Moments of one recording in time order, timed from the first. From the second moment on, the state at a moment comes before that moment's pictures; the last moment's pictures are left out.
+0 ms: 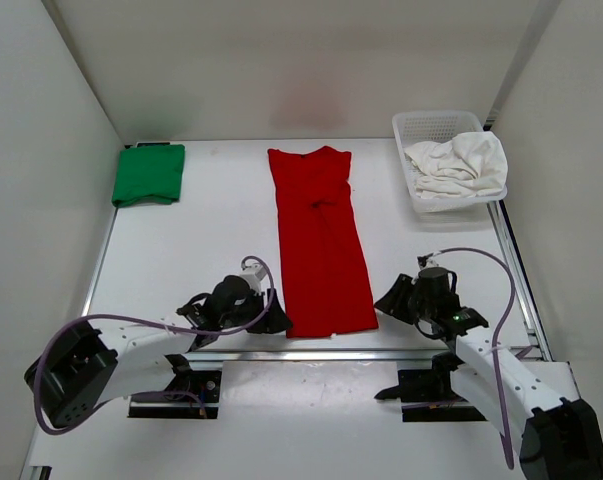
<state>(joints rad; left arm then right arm) -0.79 1.09 0.24 0.17 0.22 -0.74 0.32 0.74 0.23 -0.27 -0.21 0.72</state>
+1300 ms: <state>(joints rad) -0.70 0.81 0.28 -0.24 0.28 -0.82 0.53 0.77 0.42 -0.46 -0.28 0.79</state>
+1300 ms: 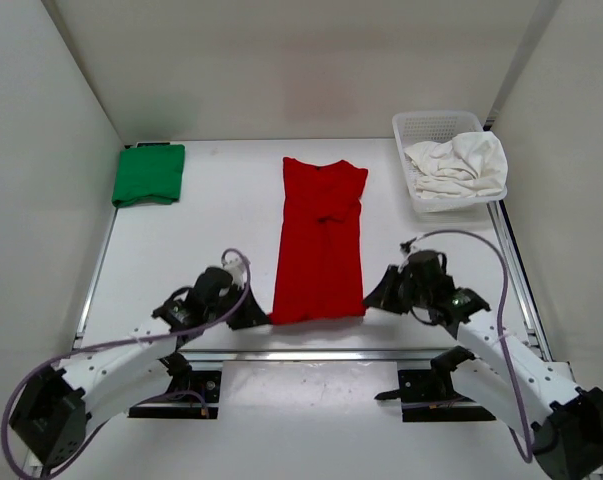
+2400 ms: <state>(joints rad) -0.35 1.93 1.20 0.04 0.24 -0.67 0.08 1.84 1.08 0.01 -0.47 0.56</state>
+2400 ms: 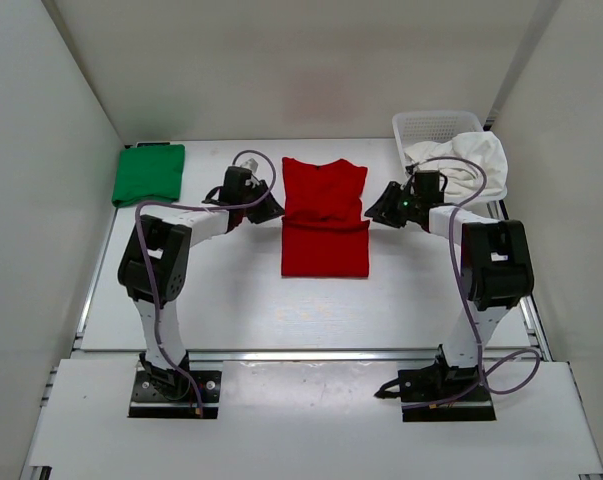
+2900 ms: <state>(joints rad) -0.57 1.70 0.86 0.30 0.24 -0.76 0.30 1.74 1.07 0.04 -0.39 0.52</state>
